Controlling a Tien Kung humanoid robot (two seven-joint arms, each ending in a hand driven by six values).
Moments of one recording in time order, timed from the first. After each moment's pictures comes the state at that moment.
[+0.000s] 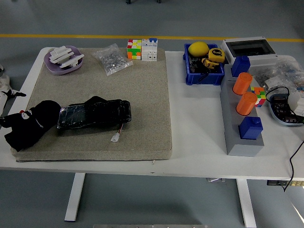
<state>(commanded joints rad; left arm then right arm) -0.12 0.30 -1.58 -1.07 2.07 0.13 -0.16 -0.04 -0.10 1.40 0.18 -0.37 -0.21 -0.08</state>
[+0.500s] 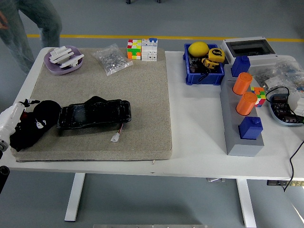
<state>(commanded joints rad) -0.14 0.28 -1.53 -1.02 2.08 0.12 -0.14 -0.04 -0.10 1.41 0.18 -0.36 -0.22 -0.07</state>
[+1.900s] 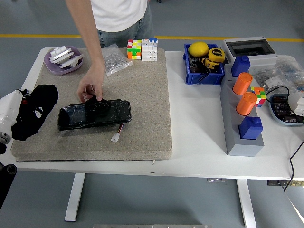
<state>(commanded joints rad) -0.07 0.25 -1.51 -1.32 2.15 0.21 0.03 -0.04 -0.10 1.46 0.18 -0.39 -0.24 -0.04</state>
